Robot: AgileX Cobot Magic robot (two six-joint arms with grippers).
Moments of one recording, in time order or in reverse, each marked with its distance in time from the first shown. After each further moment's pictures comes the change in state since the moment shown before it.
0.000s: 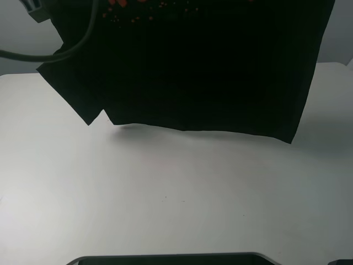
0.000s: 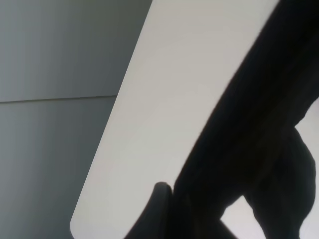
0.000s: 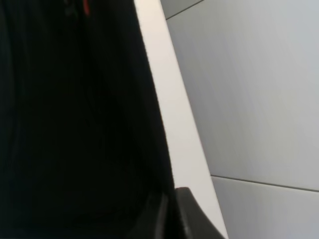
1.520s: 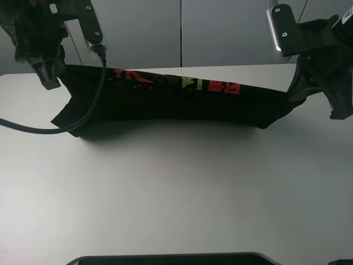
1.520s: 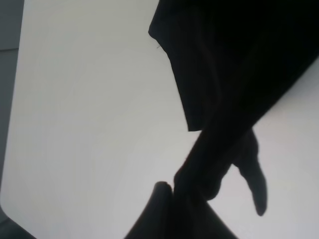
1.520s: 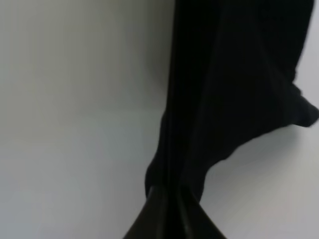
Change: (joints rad) left arm 0.000 0.009 0.282 0.023 -0.062 -0.059; right arm 0.006 0.114 0.408 0.016 -0.076 -0.189
